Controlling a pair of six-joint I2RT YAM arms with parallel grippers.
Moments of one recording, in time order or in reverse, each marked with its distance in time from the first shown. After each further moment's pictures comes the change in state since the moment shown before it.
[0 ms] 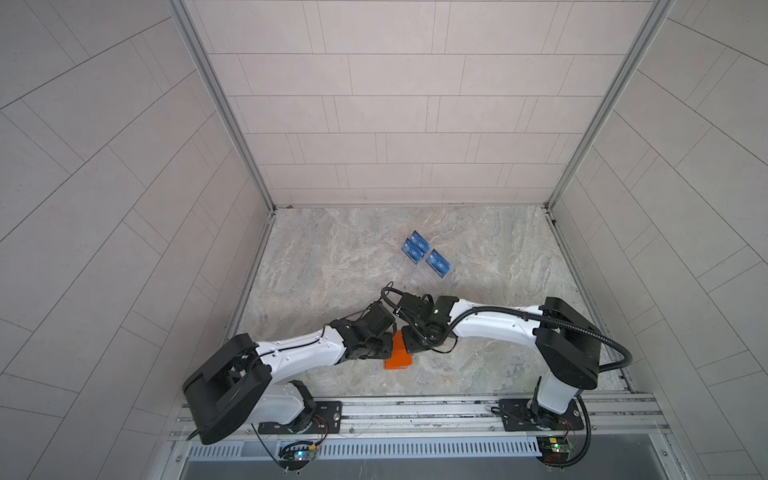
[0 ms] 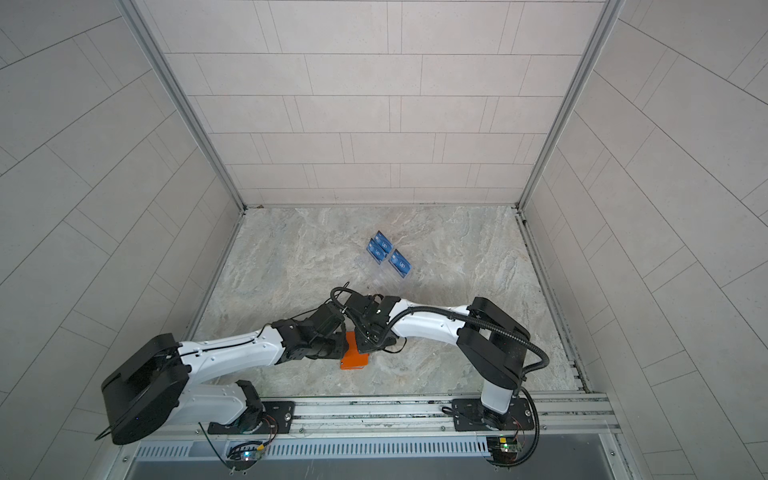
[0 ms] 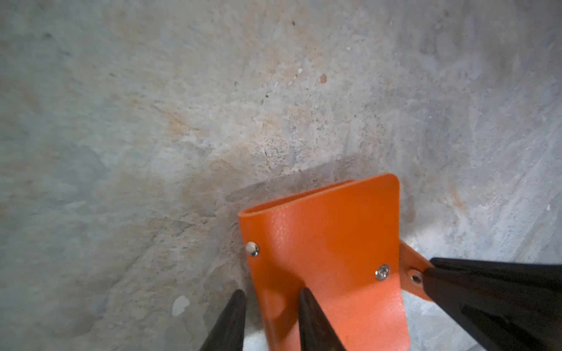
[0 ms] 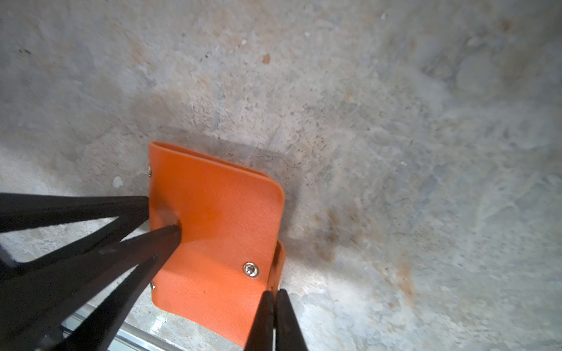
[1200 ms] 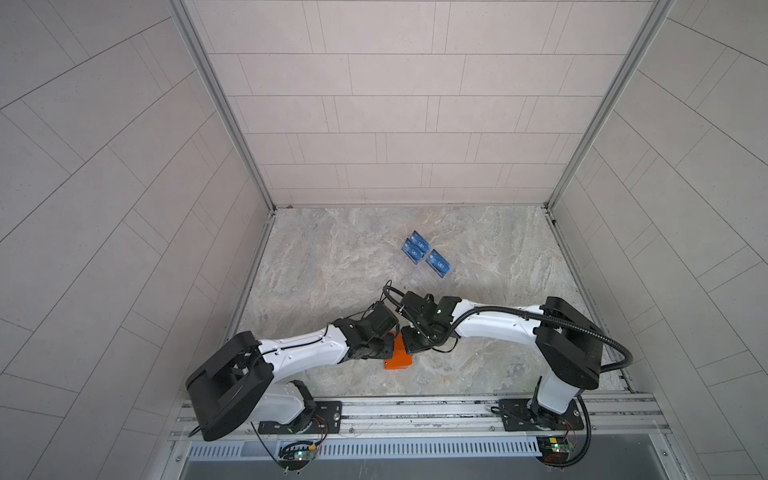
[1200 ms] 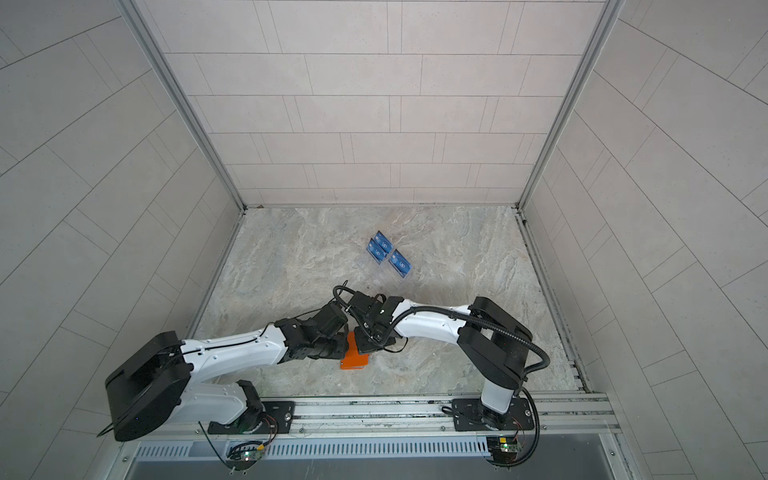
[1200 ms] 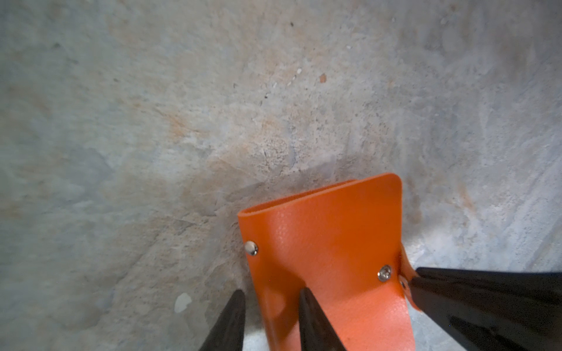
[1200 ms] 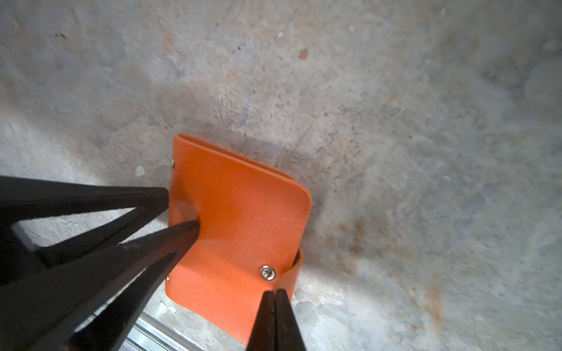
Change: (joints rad) left arm -0.024 0.019 0.028 -0.037 -0.039 -0.001; right arm -0.020 -0.013 -0.047 0.088 -0.081 -0.060
